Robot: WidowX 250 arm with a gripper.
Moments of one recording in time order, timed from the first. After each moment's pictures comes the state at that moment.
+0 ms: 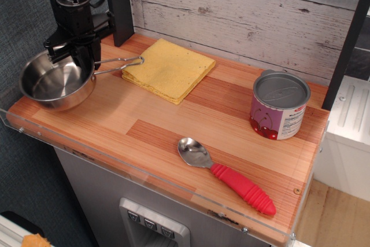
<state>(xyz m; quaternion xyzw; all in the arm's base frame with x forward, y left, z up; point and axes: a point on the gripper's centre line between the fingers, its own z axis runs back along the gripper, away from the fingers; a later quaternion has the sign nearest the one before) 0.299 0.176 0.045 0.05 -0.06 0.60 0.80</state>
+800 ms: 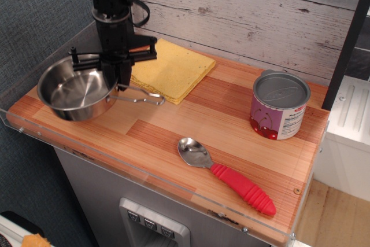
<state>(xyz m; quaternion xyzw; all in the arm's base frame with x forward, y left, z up) 0.280 0.108 0.053 0.07 -0.07 0.39 0.92</state>
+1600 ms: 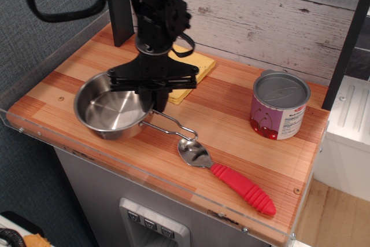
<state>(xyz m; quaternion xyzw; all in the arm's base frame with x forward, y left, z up) 0.285 0.051 0.039 0.08 -0.10 0.30 0.94</state>
